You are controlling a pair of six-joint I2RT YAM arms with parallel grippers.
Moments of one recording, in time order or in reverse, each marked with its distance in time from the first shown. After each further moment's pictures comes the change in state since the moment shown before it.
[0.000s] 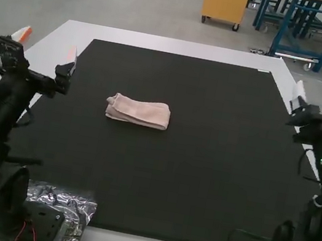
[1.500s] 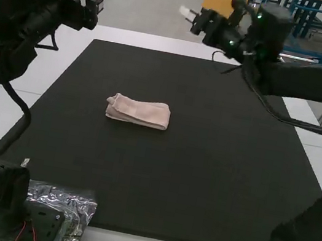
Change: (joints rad) left arm -0.018 0.816 0.587 0.092 0.103 -0.092; right arm 0.623 1.435 0.914 0.282 -0.127 0.101
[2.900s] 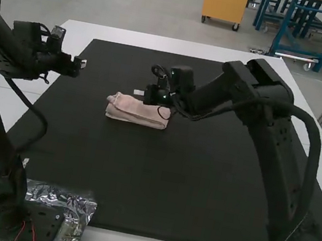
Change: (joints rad) left arm 0.374 0.856 0.110 0.173 0.292 0.136; right arm 0.159 0.956 0.478 -0.084 -0.083 -0.115
